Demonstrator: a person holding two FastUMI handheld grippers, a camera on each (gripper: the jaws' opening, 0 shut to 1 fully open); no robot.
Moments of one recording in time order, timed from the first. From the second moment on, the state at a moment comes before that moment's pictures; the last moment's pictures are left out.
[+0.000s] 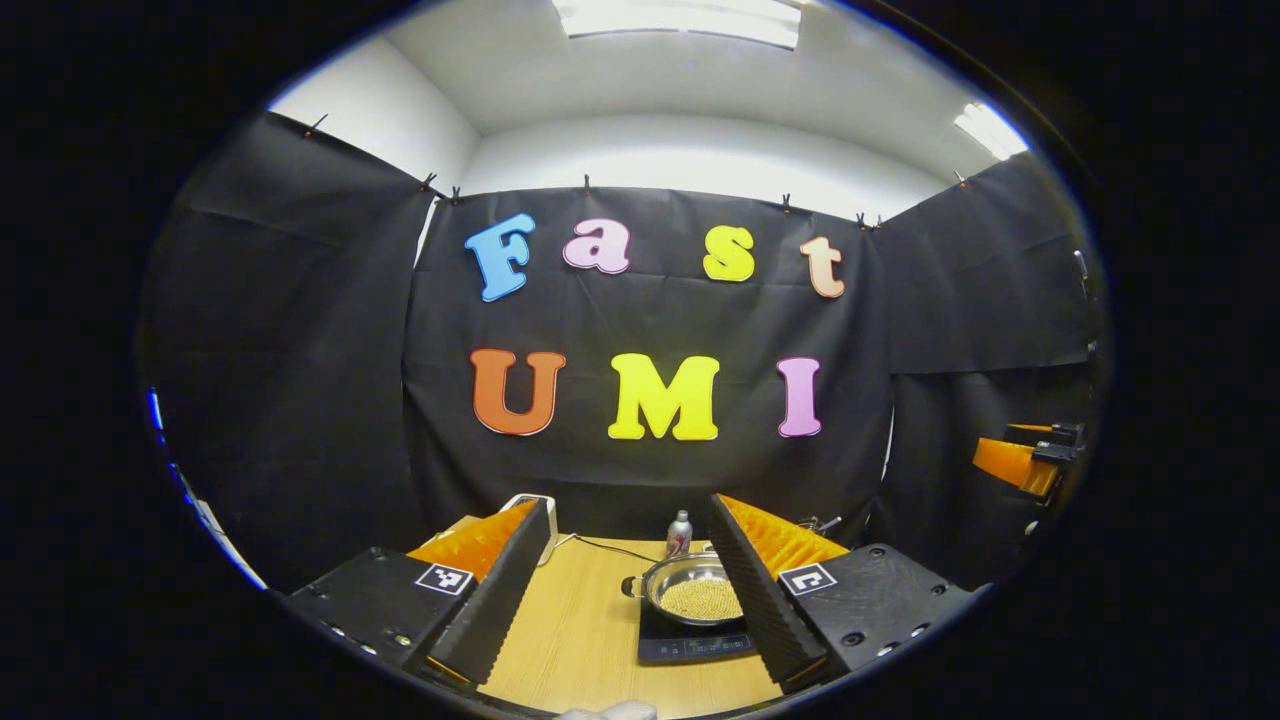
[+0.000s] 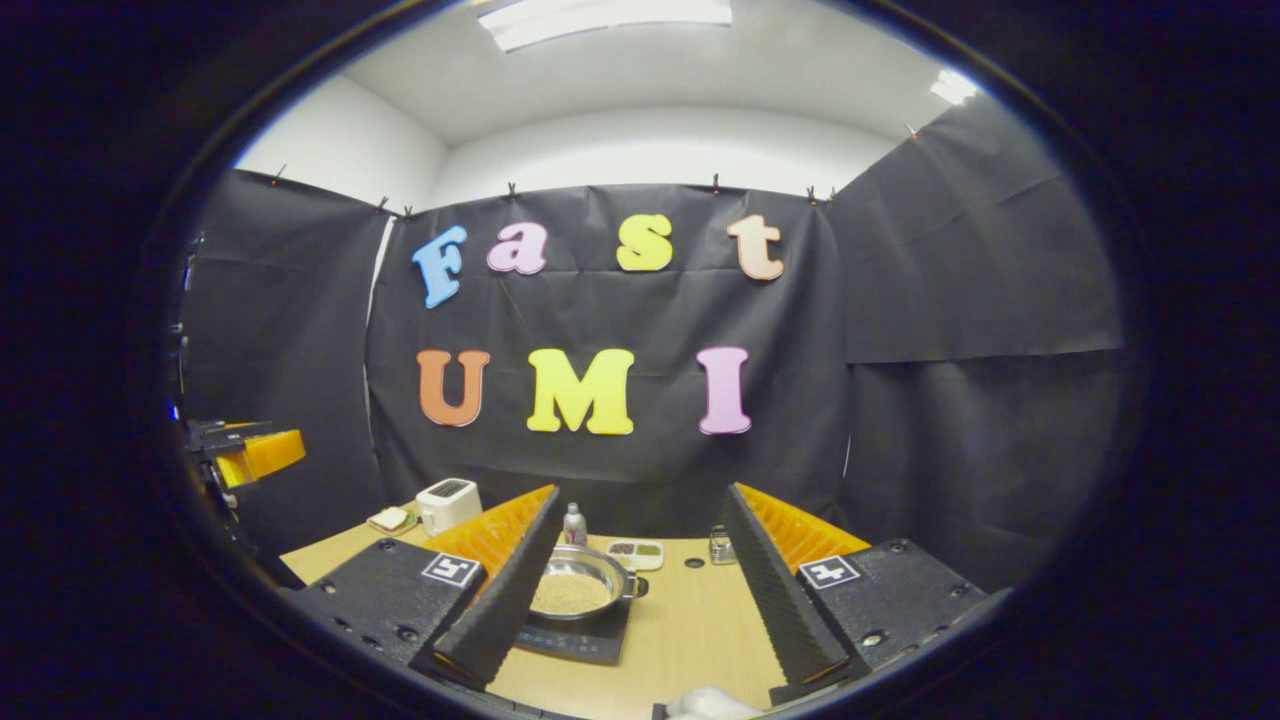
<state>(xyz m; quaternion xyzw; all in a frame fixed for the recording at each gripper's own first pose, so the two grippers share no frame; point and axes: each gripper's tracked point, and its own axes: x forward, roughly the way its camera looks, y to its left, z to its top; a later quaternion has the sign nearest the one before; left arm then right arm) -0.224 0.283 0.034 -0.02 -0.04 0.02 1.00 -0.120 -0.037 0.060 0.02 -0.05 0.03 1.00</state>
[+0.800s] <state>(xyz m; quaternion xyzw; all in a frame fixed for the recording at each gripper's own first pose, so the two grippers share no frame) -0.206 0.272 0.040 -0.01 -0.02 0.01 1.00 -0.111 -0.043 0.065 0.03 -0.05 0.02 1.00</state>
